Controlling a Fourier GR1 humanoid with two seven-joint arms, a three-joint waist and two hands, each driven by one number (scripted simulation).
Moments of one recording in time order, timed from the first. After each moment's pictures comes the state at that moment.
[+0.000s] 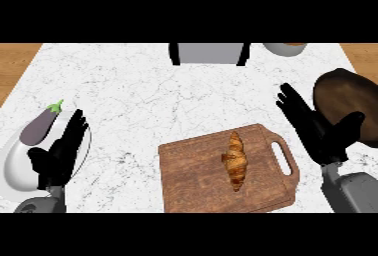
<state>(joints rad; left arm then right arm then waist) -0.06 0.25 0.03 -1.30 0.09 0.06 -0.09 -0.22 -0.45 0.27 -1.50 -0.44 -0.11 0.12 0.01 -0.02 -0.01</state>
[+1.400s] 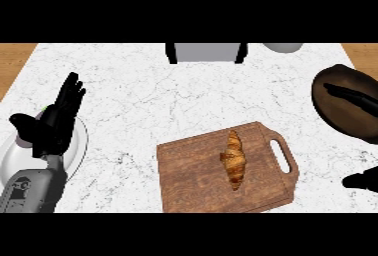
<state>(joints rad) -0.23 0.25 0.05 -1.43 0.08 0.11 0.05 -0.17 -0.94 0.16 -1.71 -0.08 0.21 -0.18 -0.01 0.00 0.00</state>
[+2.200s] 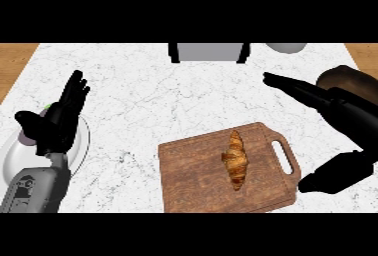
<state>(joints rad) -0.24 0.22 0.05 -1.45 0.05 0.10 0.08 -0.44 -0.71 0.26 -1.89 -0.02 0.37 0.27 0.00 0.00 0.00</state>
